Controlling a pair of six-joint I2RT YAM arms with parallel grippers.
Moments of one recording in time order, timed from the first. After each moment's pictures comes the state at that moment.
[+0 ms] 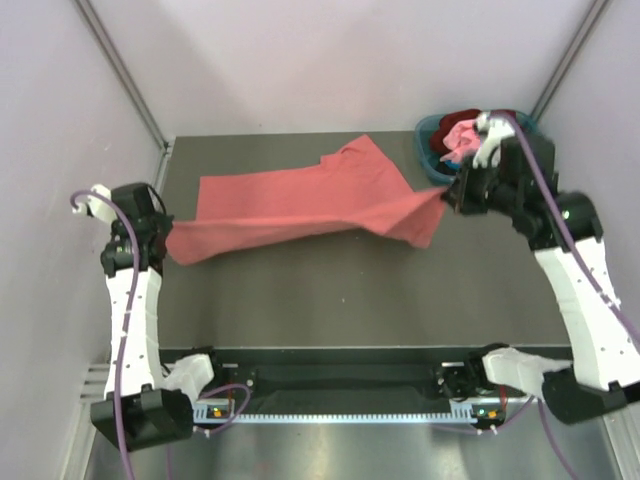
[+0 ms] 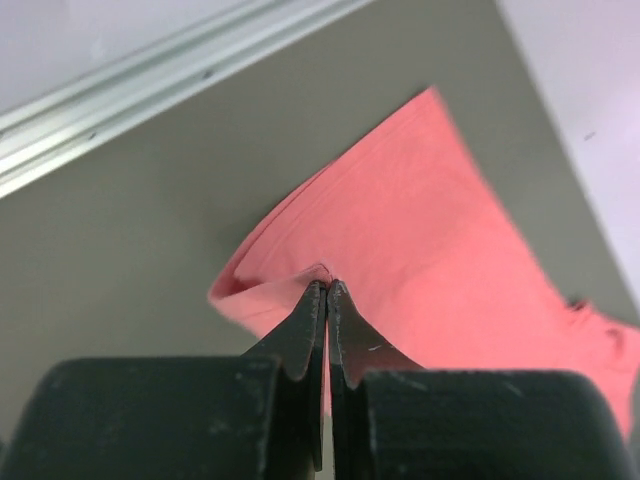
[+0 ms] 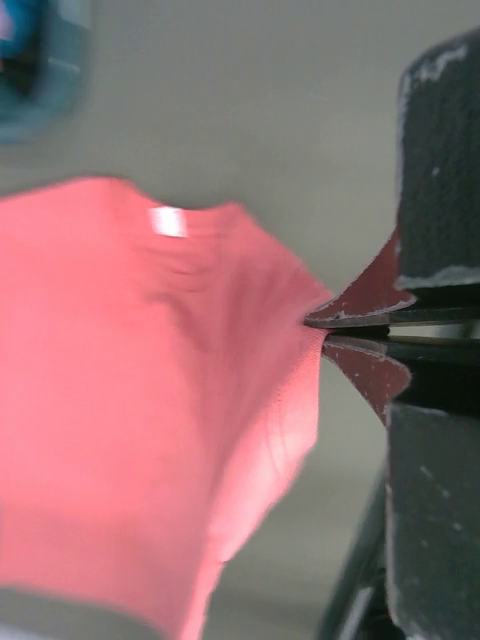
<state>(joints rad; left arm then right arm) 0.22 0.98 1.07 -0.71 -0.32 -0.79 0.30 1.09 1.49 -1.02 -0.11 0.23</state>
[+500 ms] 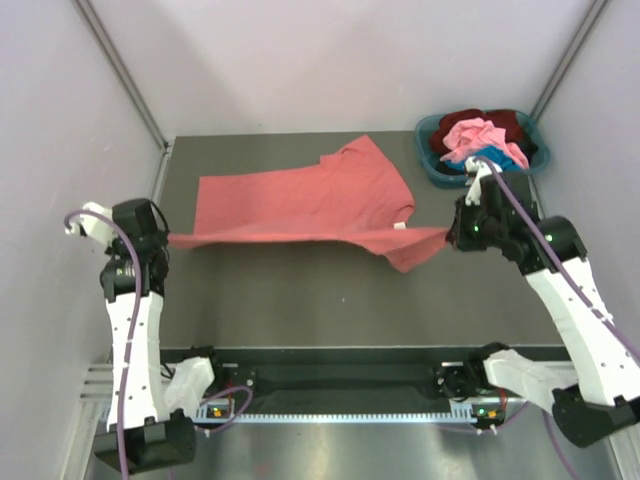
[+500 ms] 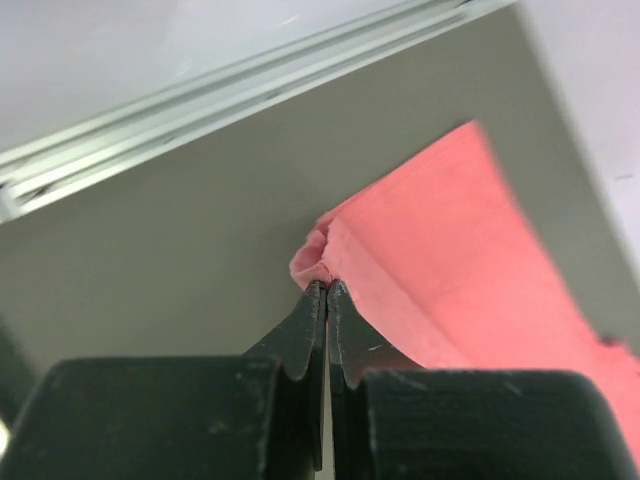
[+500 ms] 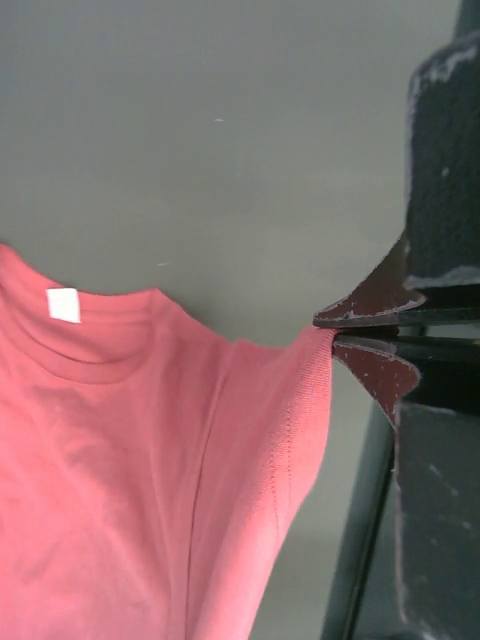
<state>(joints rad) 0.19 0.89 1.10 -0.78 -0.47 -0.82 0.35 1.05 1.35 -1.07 0.03 0.26</state>
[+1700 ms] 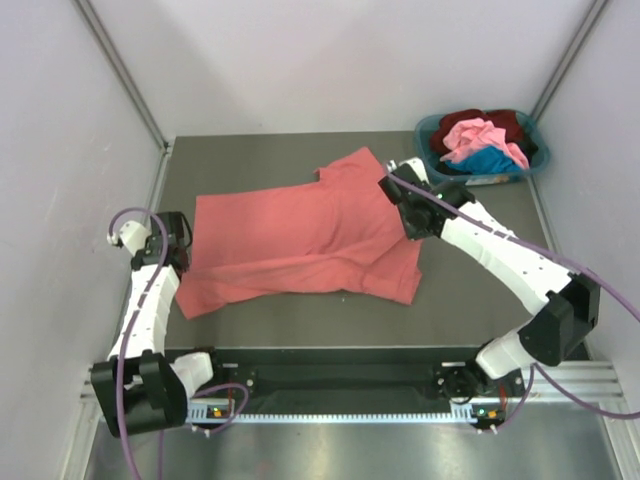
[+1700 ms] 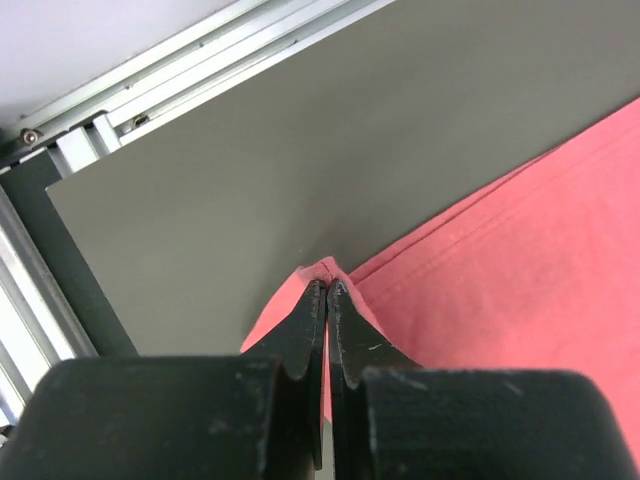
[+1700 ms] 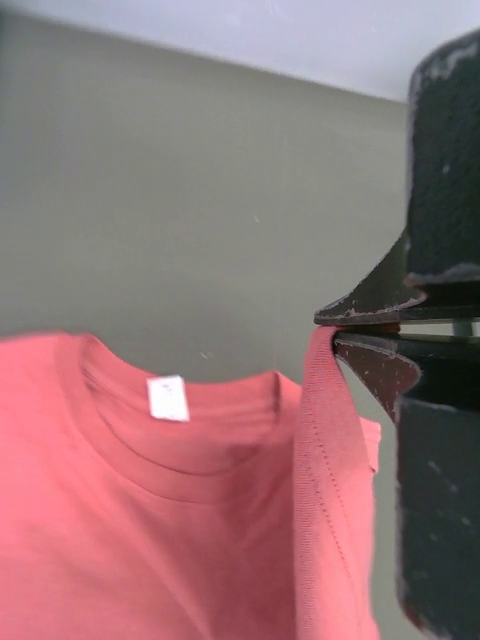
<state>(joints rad) 0.17 1.09 0.81 -0.72 -0.60 -0.79 0.67 1.48 1.41 -1.07 0.54 0.30</state>
